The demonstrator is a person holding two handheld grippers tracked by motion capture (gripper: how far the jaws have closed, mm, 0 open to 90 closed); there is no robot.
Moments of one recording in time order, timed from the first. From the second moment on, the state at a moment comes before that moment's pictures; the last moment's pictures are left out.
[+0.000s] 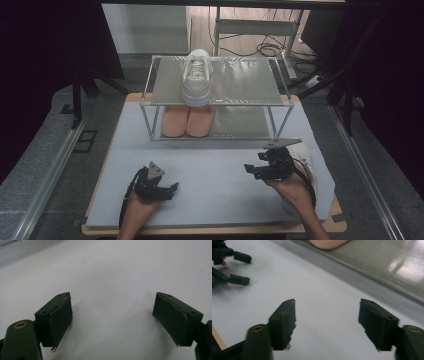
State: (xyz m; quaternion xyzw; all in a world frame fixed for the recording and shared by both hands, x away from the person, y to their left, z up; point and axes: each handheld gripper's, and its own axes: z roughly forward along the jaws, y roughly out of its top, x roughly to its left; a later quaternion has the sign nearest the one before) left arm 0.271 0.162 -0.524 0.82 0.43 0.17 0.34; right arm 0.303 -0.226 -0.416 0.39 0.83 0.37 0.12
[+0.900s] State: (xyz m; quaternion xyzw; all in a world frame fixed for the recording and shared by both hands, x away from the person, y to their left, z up) left arm 0.271 0.162 -0.524 0.82 0.43 0.17 0.33; right arm 0.297 -0.342 -0.409 0.52 0.76 0.32 0.24
